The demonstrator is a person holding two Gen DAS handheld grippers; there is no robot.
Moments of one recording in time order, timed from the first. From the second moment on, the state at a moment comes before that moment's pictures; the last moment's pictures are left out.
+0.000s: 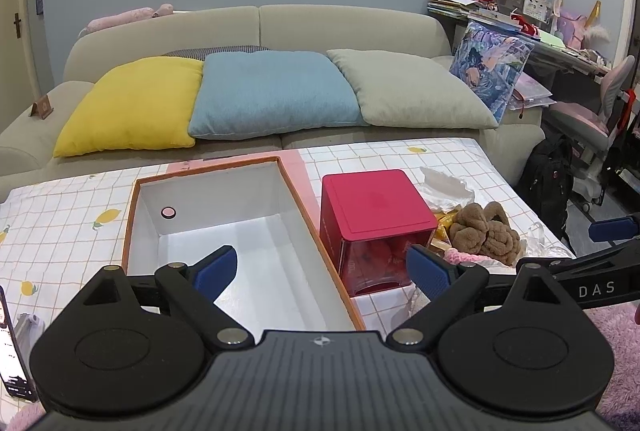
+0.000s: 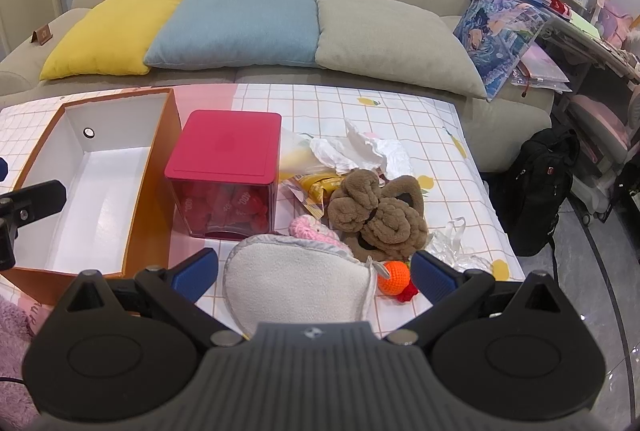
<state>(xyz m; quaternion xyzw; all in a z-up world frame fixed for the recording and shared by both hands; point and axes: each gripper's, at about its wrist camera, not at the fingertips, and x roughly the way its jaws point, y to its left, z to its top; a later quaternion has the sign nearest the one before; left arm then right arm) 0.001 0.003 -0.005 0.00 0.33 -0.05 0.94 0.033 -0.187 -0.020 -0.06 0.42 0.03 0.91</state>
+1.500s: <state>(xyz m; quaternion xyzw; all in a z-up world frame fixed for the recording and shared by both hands) 0.009 -0.032 -0.020 -0.01 0.36 -0.17 0.92 0.026 -0.223 -0.044 -0.07 0.45 0.02 0.89</state>
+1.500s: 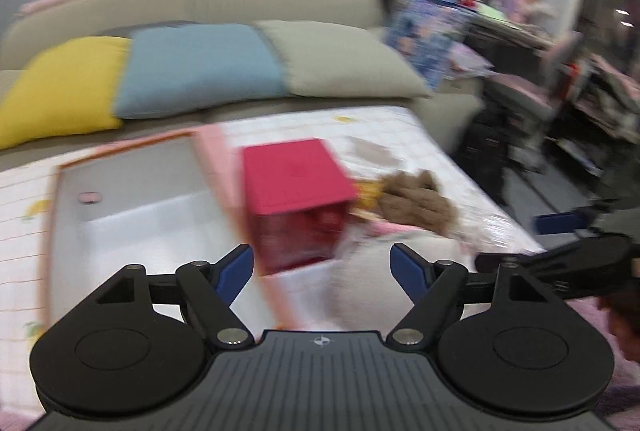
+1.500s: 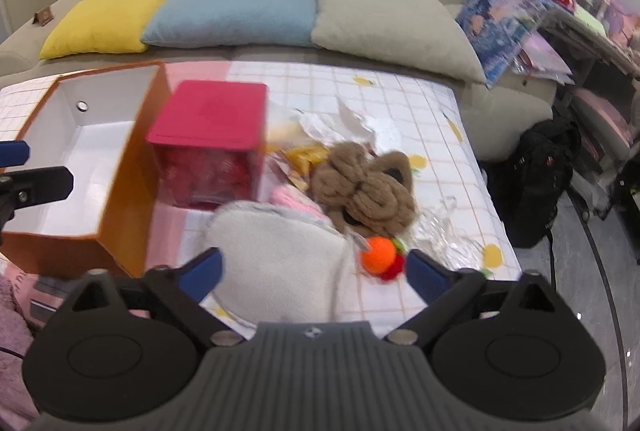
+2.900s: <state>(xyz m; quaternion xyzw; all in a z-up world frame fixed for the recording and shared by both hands) 0.129 -0.144 -0.114 0.20 0.50 -0.38 0.75 0.066 -0.291 -0.145 0.14 0.53 0.08 0.83</state>
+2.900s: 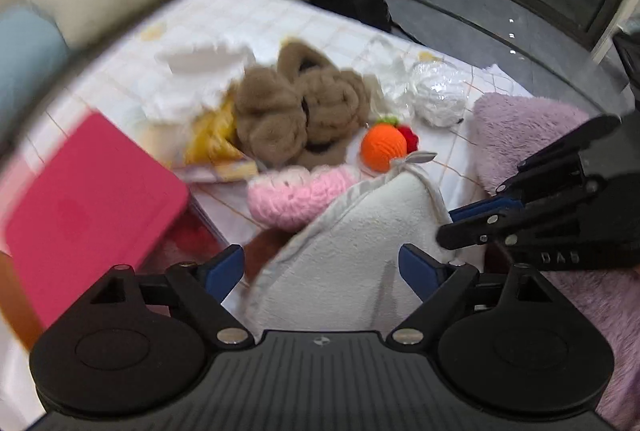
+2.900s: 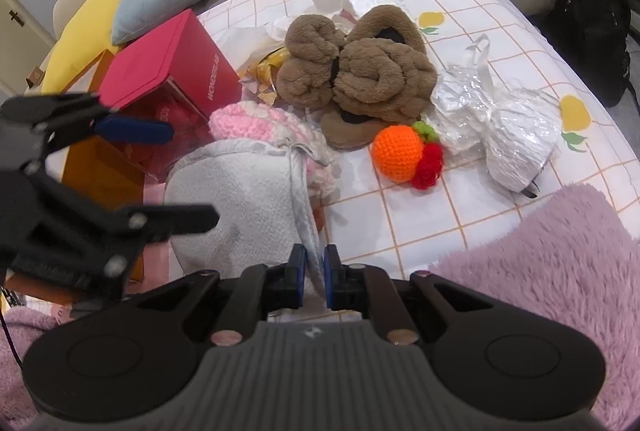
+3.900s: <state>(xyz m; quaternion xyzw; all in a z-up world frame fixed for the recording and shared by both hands) 0.136 -0.149 -0.134 0.13 0.54 -0.41 0.72 0.070 -0.309 -0.155 0.21 0.54 0.08 0.81</state>
